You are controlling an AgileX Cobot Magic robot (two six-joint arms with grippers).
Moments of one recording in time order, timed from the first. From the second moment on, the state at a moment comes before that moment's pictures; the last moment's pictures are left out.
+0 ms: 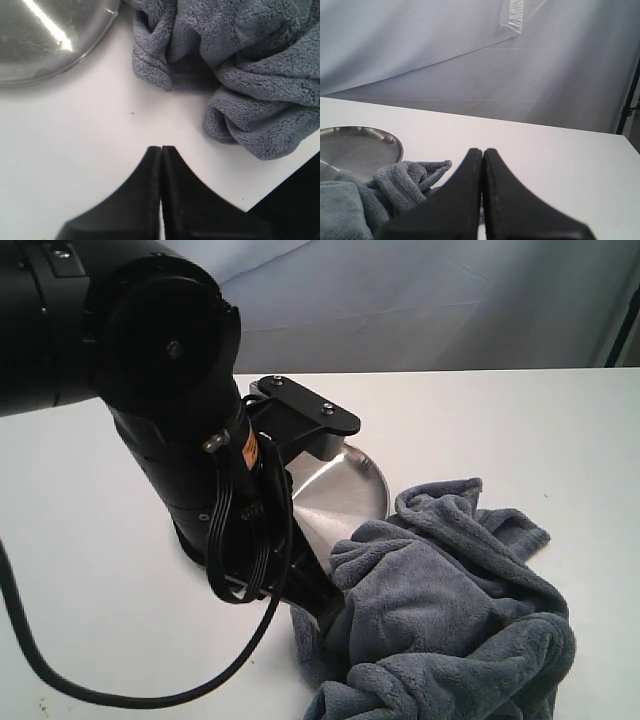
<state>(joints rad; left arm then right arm) -0.90 1.65 -1.31 -0.02 1.17 -0.10 0.13 0.00 0.00 0.05 0.14 -0.12</state>
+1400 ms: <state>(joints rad) -1.01 1.80 -1.19 -0.20 0.93 -0.17 0.13 0.00 0.00 0.05 0.14 -0.12</state>
